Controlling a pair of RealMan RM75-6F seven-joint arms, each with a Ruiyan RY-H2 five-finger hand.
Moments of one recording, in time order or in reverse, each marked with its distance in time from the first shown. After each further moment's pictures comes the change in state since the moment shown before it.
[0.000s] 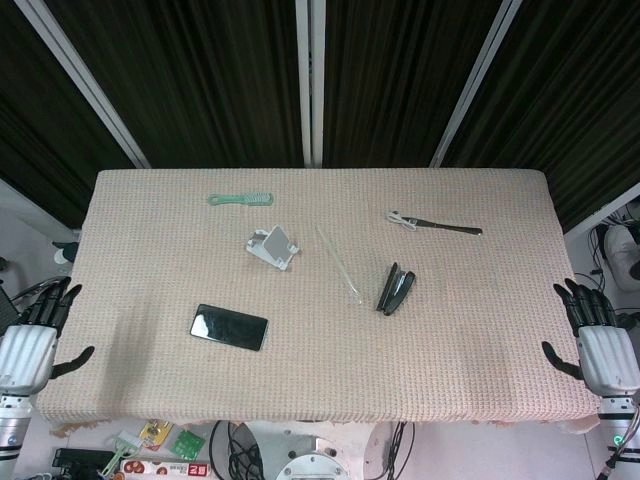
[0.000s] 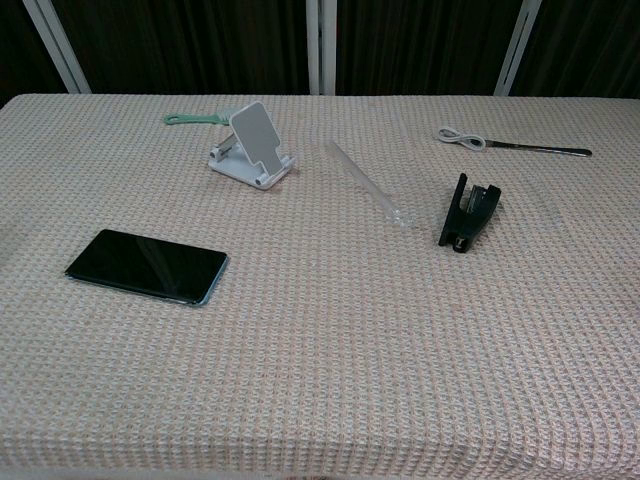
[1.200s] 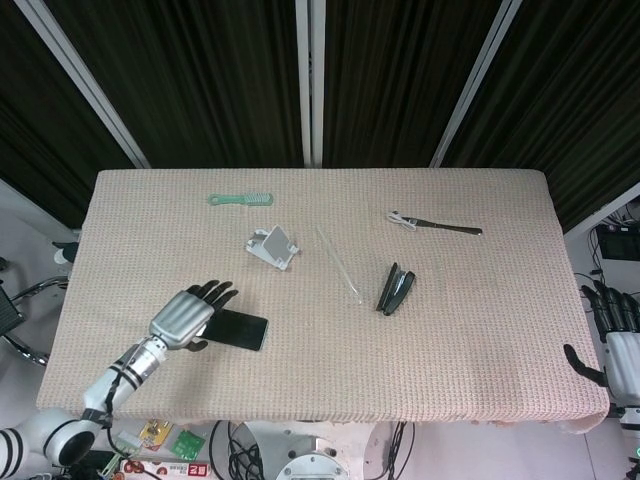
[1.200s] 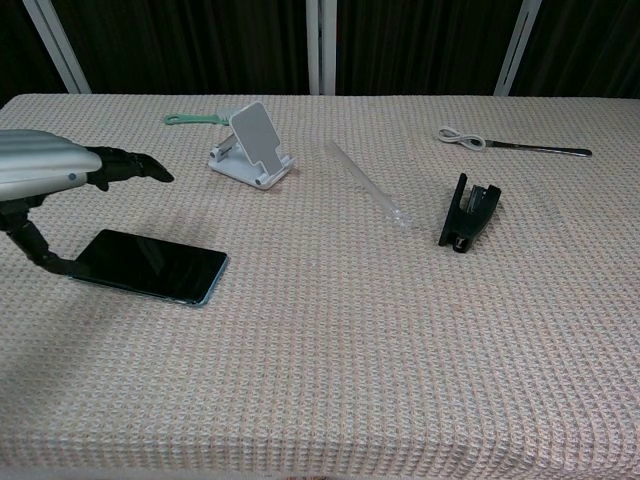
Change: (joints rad) left arm -0.452 -0.075 -0.104 -0.248 -0.152 -0.736 0.413; right arm -0.045 0.057 0.005 -0.028 0.013 0.063 0.020
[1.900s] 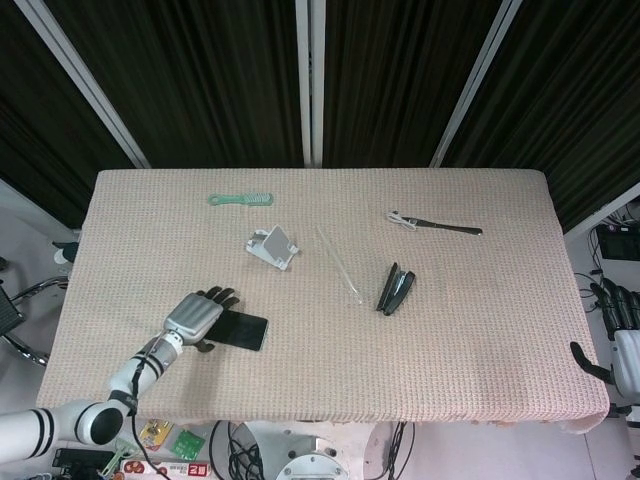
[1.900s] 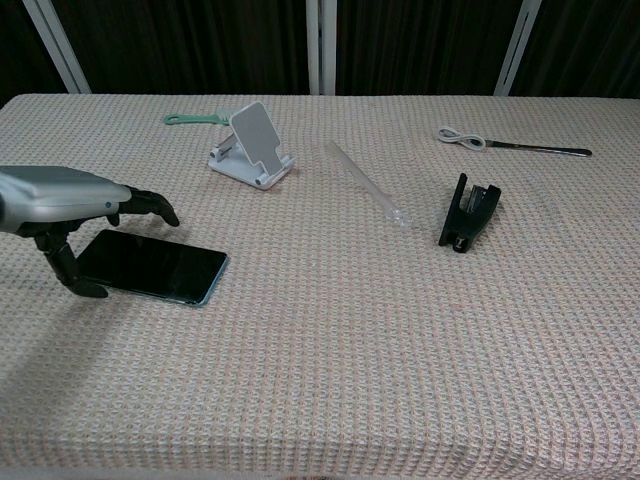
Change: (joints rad) left arm -0.125 -0.056 0.024 -0.015 -0.410 -0.096 0.184; right arm 0.000 -0.004 0.010 0.023 0.016 -0.010 0.023
